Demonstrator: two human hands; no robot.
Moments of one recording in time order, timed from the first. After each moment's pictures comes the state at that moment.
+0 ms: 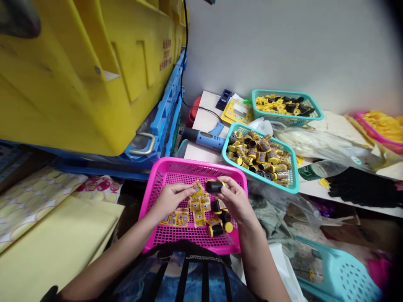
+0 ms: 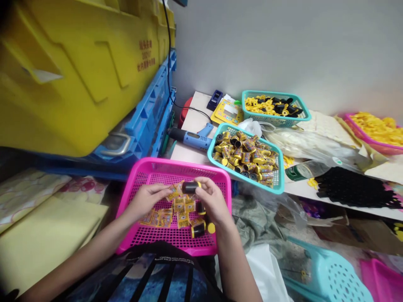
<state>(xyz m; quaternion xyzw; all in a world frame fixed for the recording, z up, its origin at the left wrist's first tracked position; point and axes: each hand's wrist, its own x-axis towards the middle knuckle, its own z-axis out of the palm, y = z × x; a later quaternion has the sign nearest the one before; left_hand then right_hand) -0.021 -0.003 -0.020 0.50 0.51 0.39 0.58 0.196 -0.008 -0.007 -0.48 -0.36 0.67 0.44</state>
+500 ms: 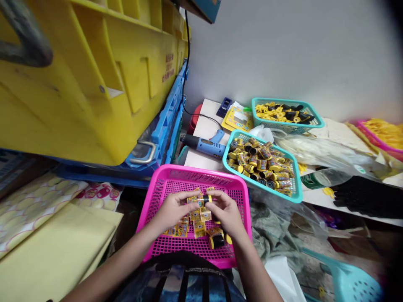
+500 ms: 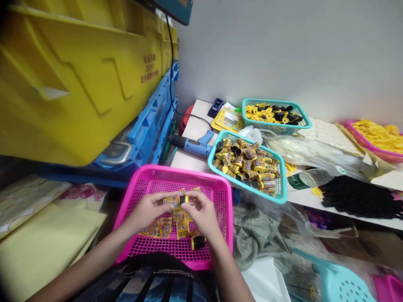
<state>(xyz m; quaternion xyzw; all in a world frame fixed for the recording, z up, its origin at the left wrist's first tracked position) -0.014 -0.006 -0.017 0.49 0.46 0.37 0.64 0.178 -0.015 -0.027 -0.50 -0.43 0.62 0.43</state>
